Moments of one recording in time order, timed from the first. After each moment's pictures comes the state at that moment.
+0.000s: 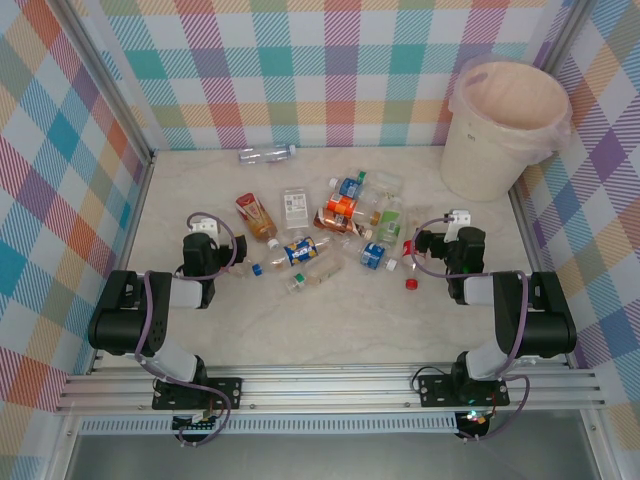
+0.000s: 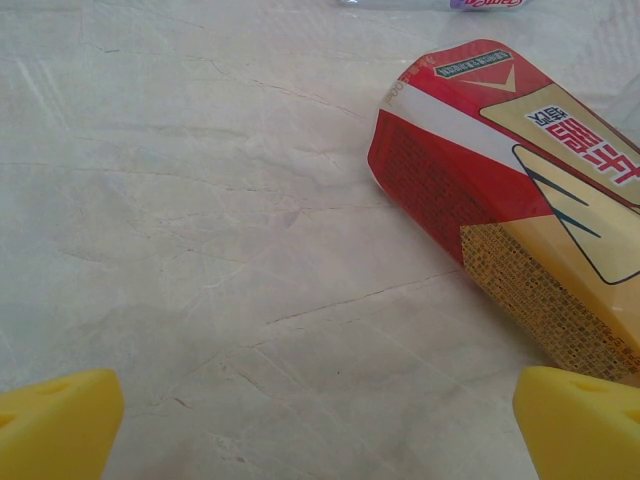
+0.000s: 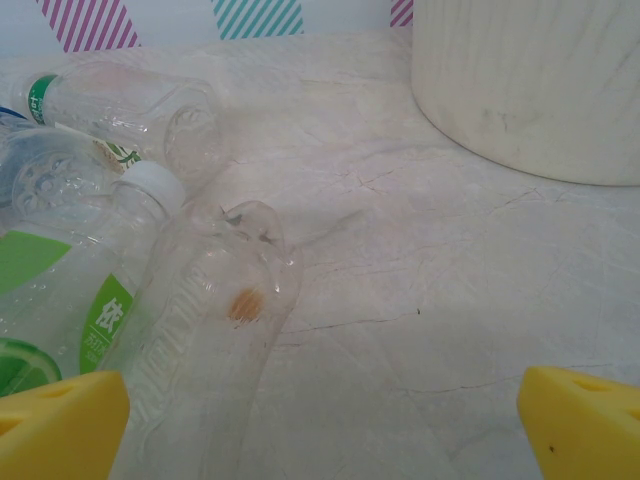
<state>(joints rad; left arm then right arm) -0.05 1.57 0.42 0.68 -0.05 -0.10 0.01 1.53 0.41 0.72 -0.06 0.05</state>
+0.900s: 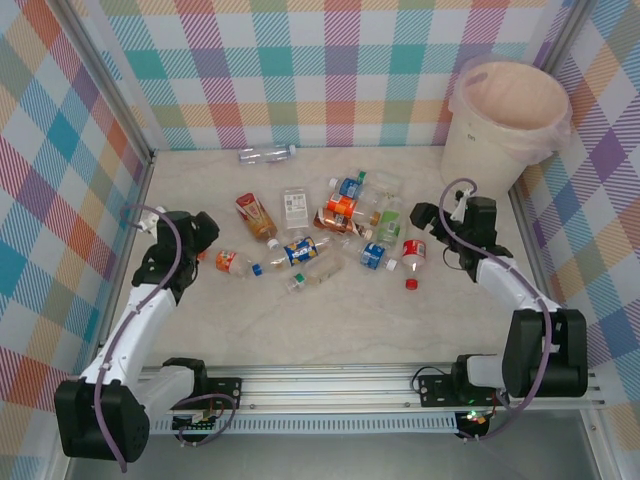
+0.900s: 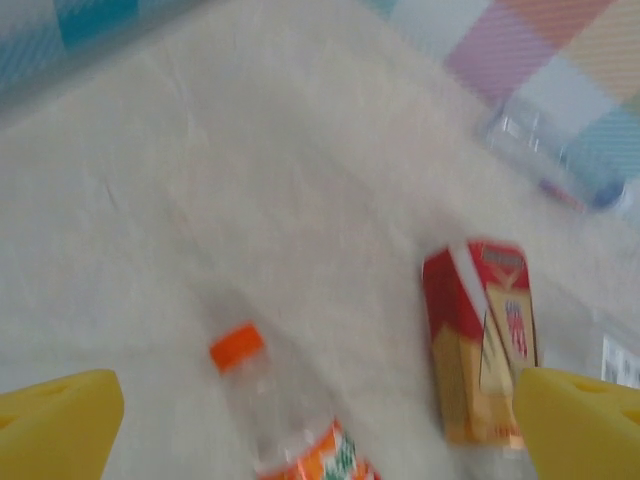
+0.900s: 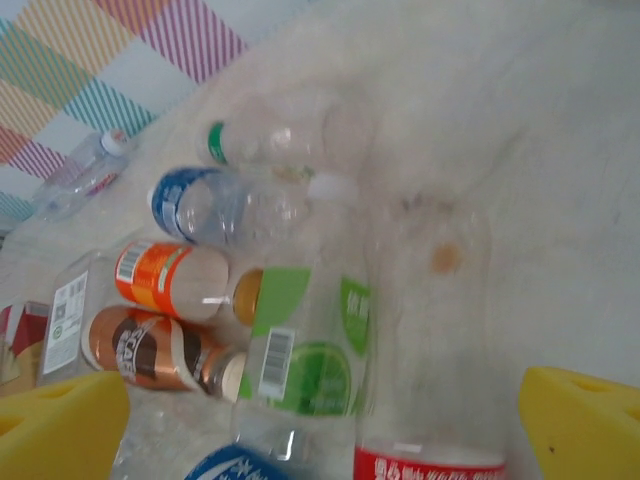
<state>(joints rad) -0.08 1.03 0.75 -0.41 -0.27 -0.72 0.01 1.32 0.72 0.00 -0.34 0.55</state>
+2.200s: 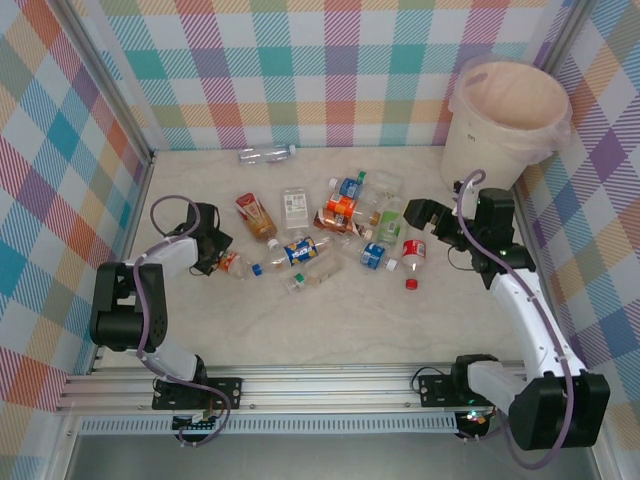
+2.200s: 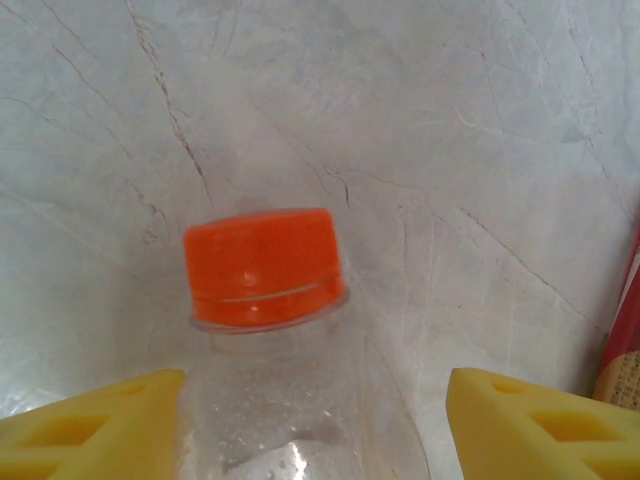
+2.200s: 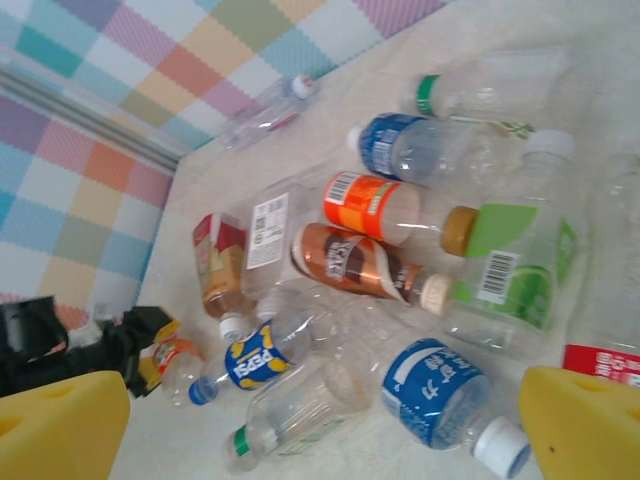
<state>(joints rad) -0.03 1.60 0.86 -0.34 -0.10 -1.04 0.07 1.04 0.87 -0.34 -0.56 0.53</state>
